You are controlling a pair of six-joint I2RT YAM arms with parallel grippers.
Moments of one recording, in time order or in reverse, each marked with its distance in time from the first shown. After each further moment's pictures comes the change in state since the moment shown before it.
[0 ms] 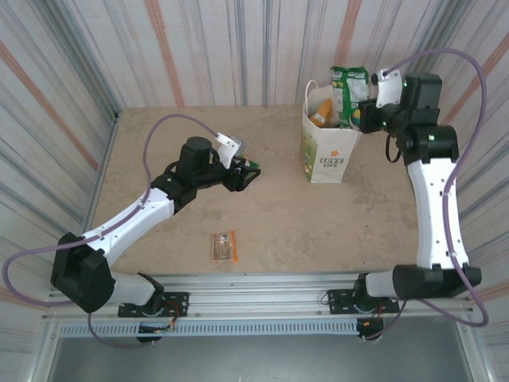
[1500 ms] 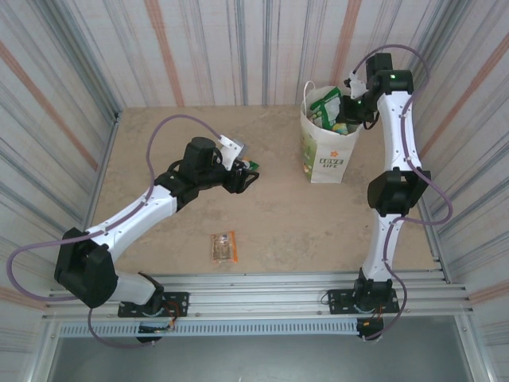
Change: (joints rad) left arm 0.000 0.035 0.018 -0.069 -0.031 0.035; right arm -0.022 0.789 0.723 -0.582 -0.141 0.091
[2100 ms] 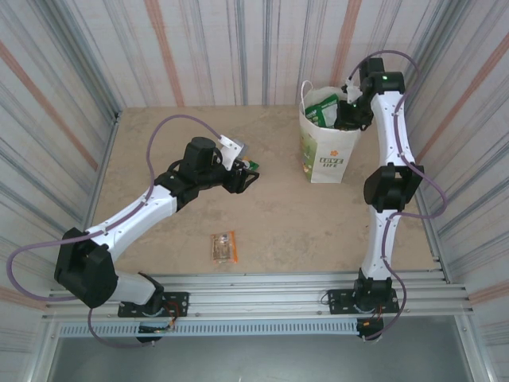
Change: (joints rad) left arm 0.000 0.000 0.002 -0.002 0.002 -0.001; right arm 0.008 0.080 0.029 -0.014 0.118 0.021
